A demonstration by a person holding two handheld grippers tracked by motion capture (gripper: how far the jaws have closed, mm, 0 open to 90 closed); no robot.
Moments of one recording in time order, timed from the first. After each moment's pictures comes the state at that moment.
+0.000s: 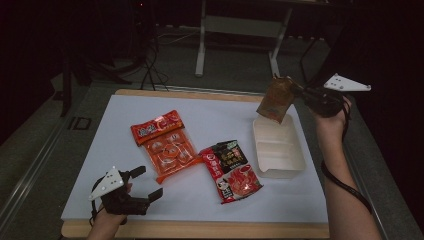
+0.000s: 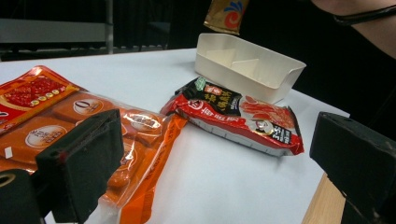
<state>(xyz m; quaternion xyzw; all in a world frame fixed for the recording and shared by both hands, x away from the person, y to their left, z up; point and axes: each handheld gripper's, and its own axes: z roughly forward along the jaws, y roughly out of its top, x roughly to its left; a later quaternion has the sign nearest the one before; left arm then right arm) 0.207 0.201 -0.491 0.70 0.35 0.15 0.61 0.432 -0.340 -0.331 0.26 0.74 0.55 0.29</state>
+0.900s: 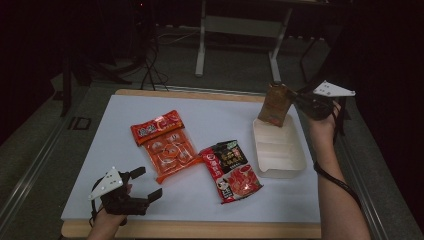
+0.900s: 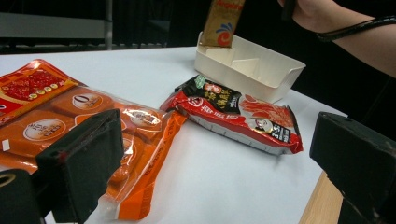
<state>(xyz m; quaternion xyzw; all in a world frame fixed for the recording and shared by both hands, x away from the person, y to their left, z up) 0.208 0.203 -0.496 0.70 0.36 0.14 0.61 0.460 -0.346 -0.376 0.27 0.75 0.53 0.29</state>
